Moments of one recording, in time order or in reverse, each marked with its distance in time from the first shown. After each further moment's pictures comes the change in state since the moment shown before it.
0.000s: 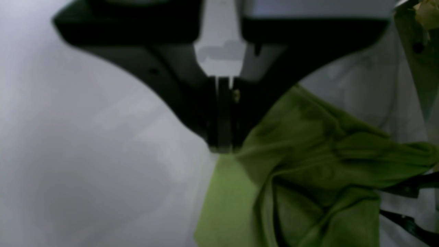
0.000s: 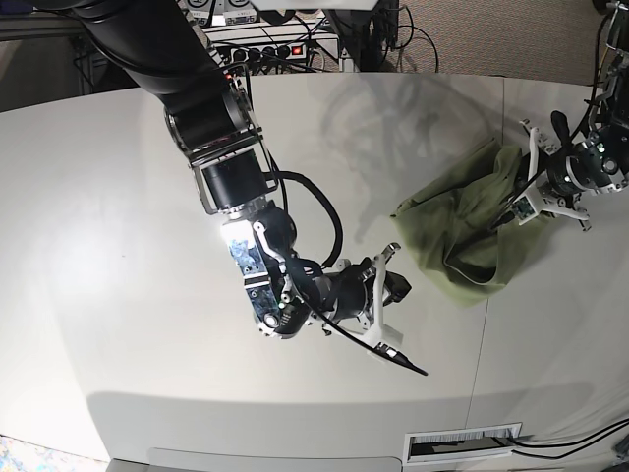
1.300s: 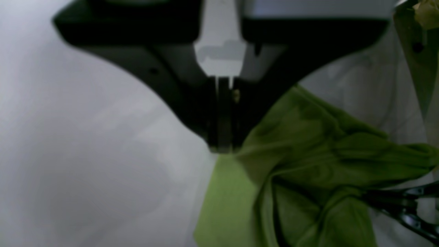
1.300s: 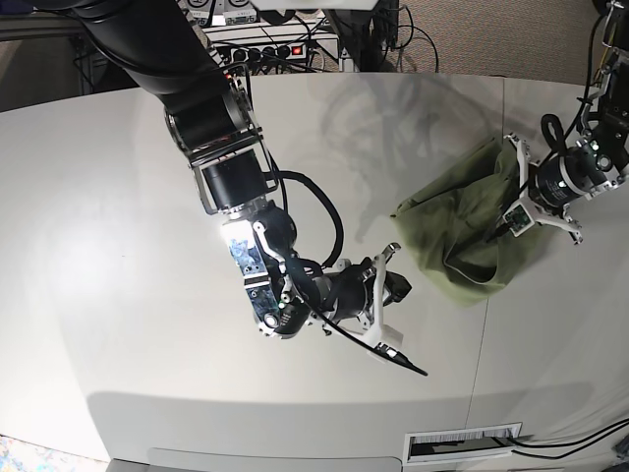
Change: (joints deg) left arm -0.1 1.7 0.0 -0.3 4.3 3.3 -15.1; right arm 0.0 0.0 0.0 0.0 0.2 0.0 0.0
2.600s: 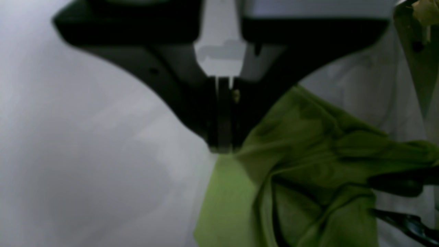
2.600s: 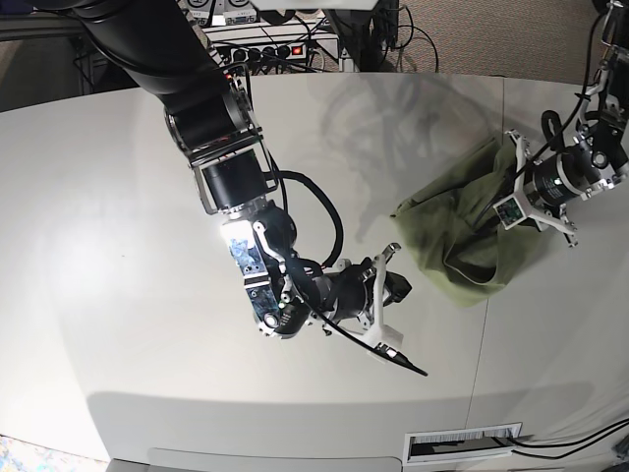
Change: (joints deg) left arm 0.3 0.5 0.0 2.6 4.8 -3.1 1.0; right arm 0.0 0.0 0.0 0.0 0.0 0.0 0.2
